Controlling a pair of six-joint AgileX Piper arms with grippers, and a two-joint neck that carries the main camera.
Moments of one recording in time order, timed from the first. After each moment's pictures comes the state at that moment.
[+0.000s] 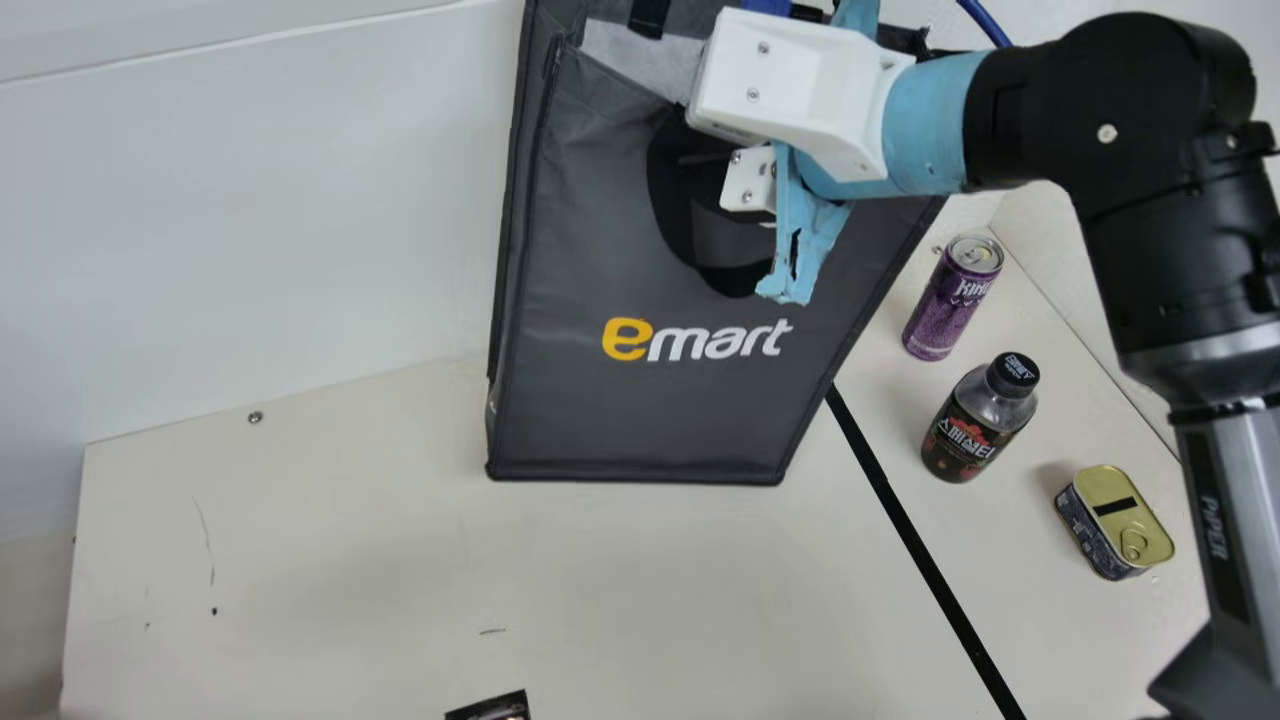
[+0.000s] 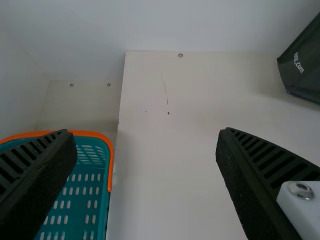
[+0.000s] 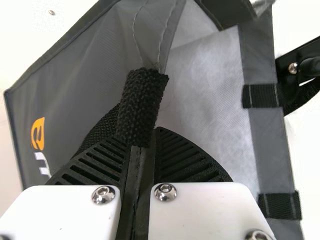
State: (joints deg) left arm -1.6 43.3 -69.0 -1.5 69.5 0.0; right arm -1.8 94.0 -122.2 24.5 70.0 -69.1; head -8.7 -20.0
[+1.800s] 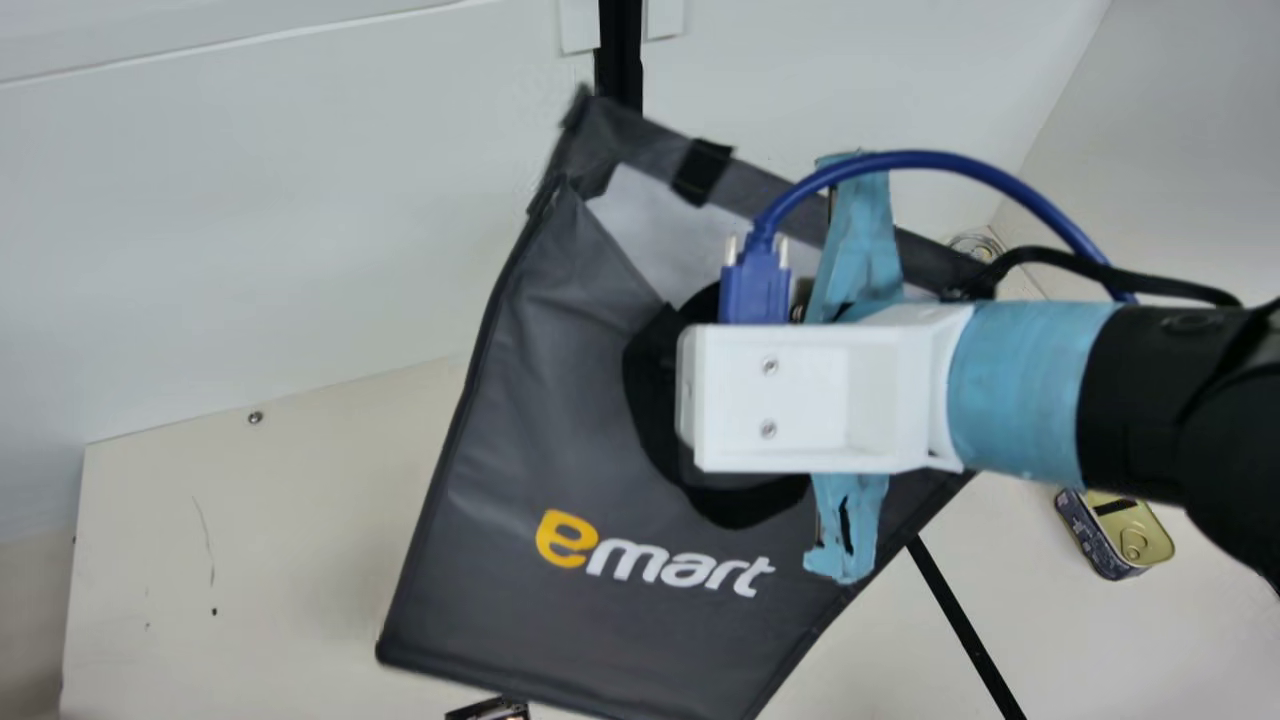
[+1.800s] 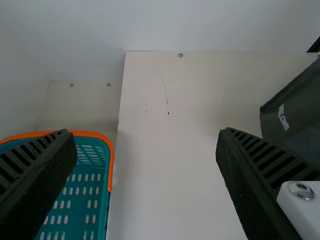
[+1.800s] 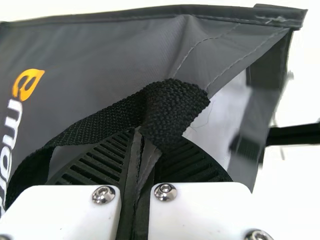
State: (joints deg) left arm -1.6 43.3 -69.0 -1.5 69.5 0.0; right arm 17.4 70.7 -99.4 11.9 69.7 -67.2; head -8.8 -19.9
